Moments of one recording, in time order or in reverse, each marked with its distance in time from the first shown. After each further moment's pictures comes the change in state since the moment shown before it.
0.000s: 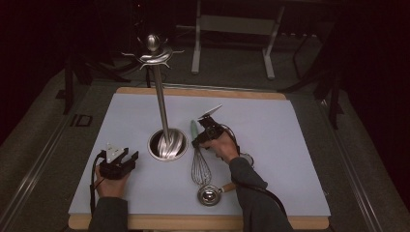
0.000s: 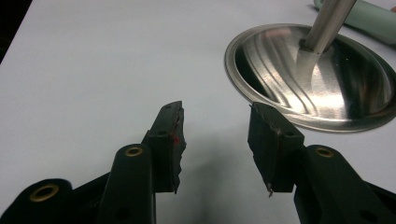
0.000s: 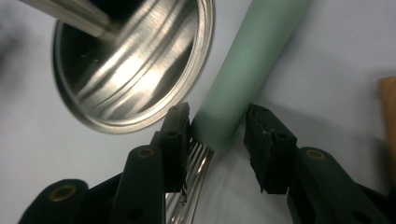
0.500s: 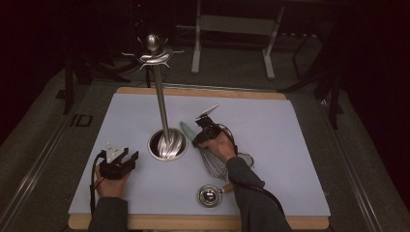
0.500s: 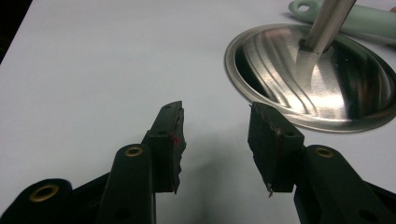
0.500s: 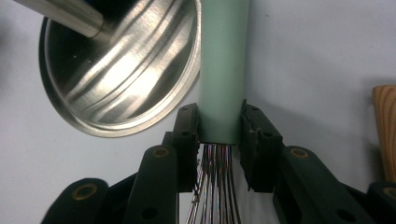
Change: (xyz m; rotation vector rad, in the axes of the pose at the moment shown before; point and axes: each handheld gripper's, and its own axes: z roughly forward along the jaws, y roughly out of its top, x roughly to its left) left arm 0.000 0.000 0.000 0.000 0.000 0.000; right arm 0.007 0.002 0.000 0.002 -0.056 -0.025
